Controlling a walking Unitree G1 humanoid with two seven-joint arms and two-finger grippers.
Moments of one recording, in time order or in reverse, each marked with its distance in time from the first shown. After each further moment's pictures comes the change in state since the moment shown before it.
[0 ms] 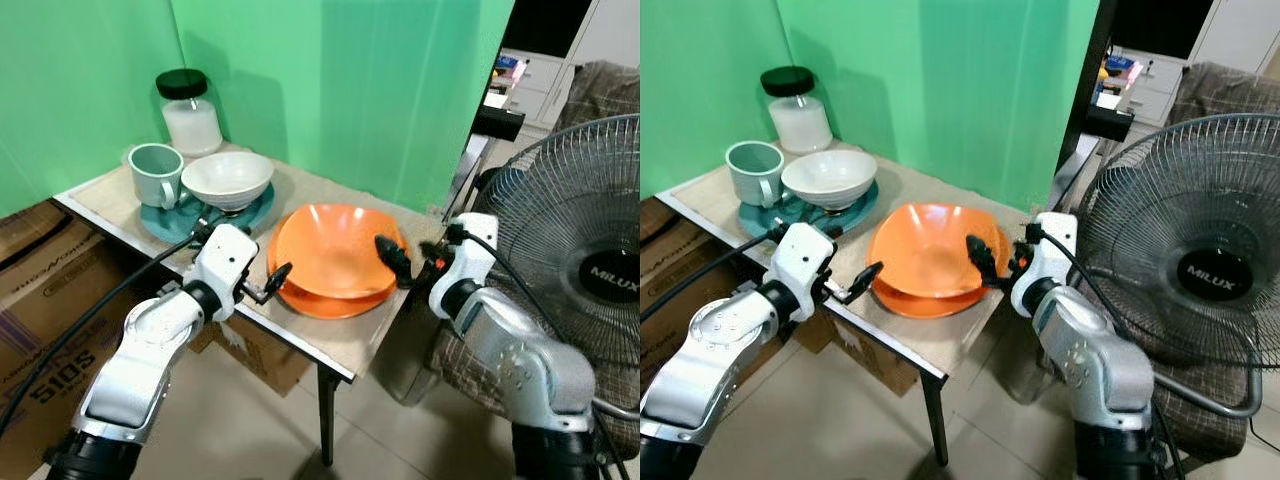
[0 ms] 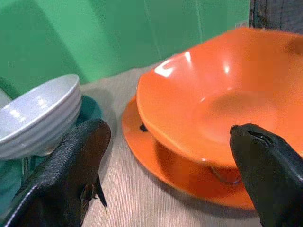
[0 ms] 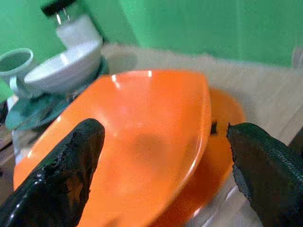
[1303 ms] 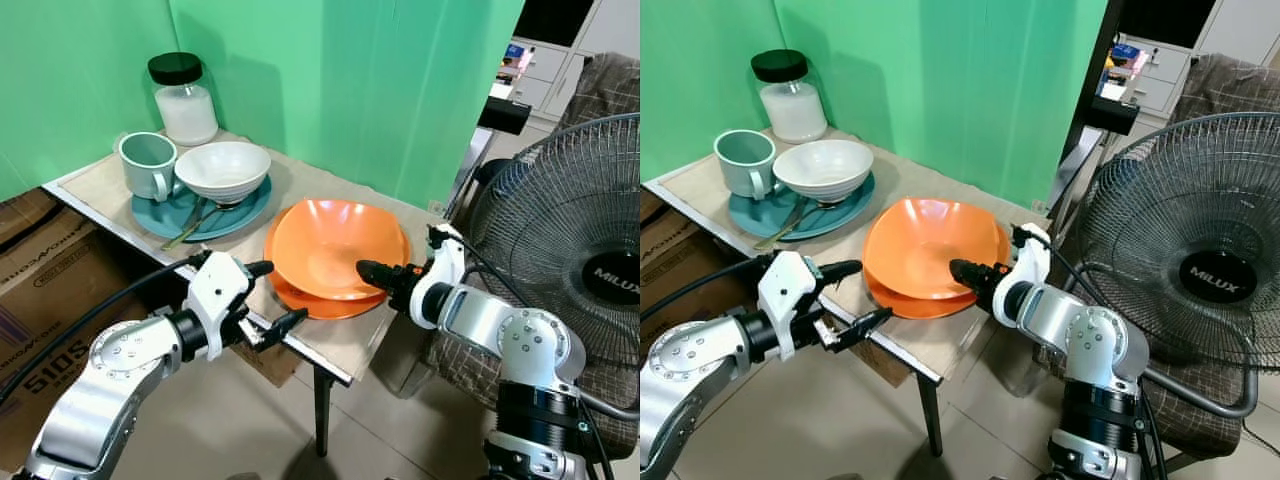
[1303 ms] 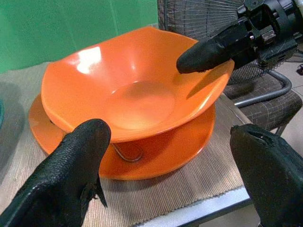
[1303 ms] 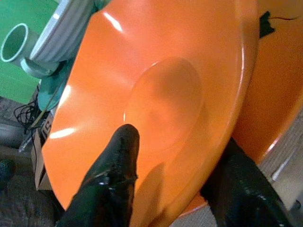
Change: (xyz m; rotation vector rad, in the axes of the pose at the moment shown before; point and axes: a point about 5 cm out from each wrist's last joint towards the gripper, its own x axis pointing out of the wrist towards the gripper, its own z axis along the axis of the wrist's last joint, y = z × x) left arm -0.036 -0.021 0.007 -0.099 -0.035 -0.324; right arm 0.013 0.010 -0.015 0.363 0.291 0.059
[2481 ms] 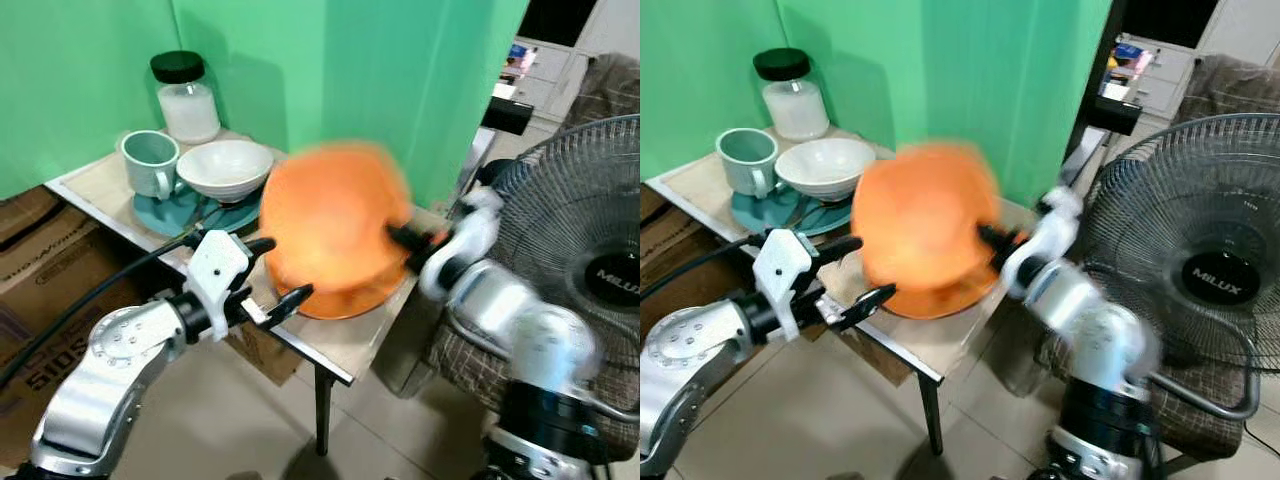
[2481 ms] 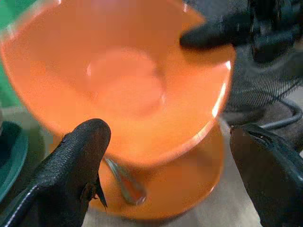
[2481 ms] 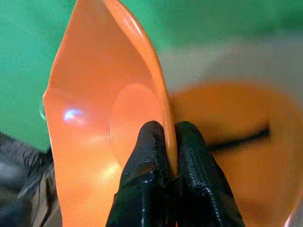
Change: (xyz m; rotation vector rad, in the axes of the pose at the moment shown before) left arm 0.006 0.003 0.026 0.007 -0.120 0.049; right arm -0.027 0.025 0.040 -0.074 -0.350 0.093
